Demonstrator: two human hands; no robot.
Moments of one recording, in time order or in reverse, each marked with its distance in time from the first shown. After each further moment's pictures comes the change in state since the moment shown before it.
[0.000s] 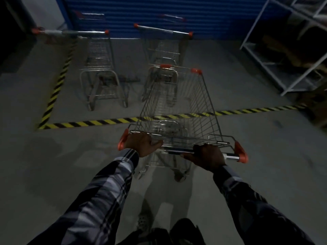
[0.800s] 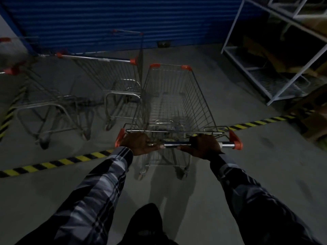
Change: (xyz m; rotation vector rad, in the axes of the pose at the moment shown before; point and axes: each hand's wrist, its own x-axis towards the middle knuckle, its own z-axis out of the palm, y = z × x) left_hand 0.437 0.270 -0.099 -0.037 -0.204 0.120; right_hand 0.283 0.453 0.035 0.045 -0.108 0.076
